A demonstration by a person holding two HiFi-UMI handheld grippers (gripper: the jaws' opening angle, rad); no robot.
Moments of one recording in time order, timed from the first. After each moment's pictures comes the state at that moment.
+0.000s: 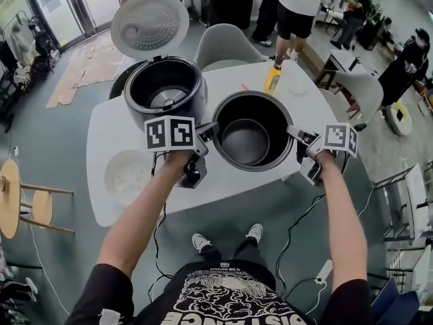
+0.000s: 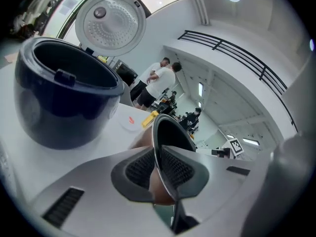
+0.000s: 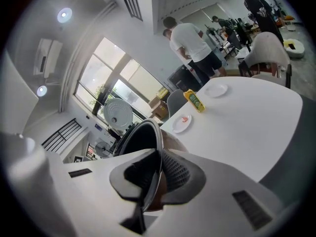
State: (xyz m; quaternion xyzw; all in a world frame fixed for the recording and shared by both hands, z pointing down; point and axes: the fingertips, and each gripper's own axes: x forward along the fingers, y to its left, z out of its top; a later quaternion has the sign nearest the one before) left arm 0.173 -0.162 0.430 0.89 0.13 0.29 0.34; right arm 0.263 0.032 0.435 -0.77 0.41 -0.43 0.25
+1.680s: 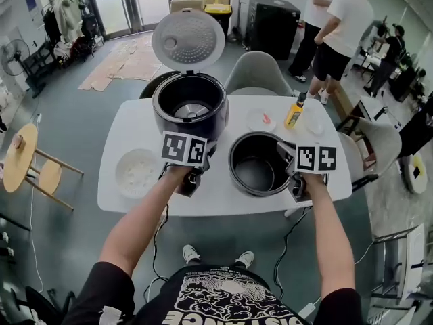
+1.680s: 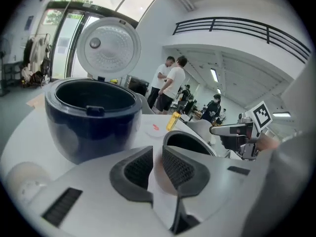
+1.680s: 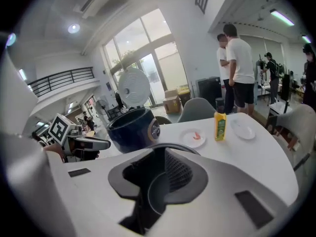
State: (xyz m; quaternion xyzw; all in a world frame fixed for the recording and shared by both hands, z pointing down) left arm 0.174 -0.189 0.456 0.93 0.00 0.31 0.20; right arm 0.295 -0.026 0.436 -0.79 0.50 -0.35 -0.02
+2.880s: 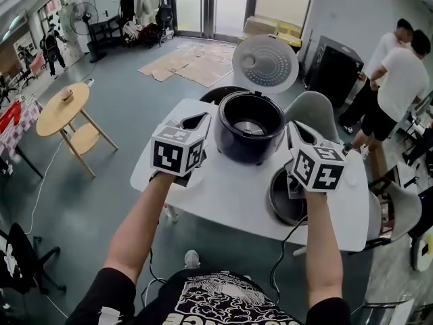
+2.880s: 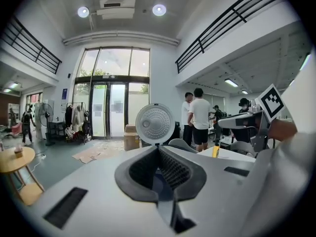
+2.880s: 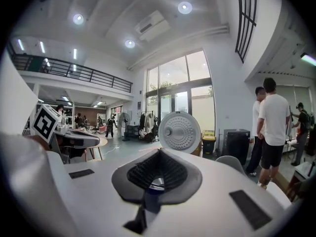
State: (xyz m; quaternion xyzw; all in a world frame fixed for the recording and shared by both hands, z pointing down) left arm 0.017 -0.308 0.293 0.97 -0.23 0.11 0.01; right arm 0.184 -0.182 0.274 -0.78 0.62 -0.07 -0.05
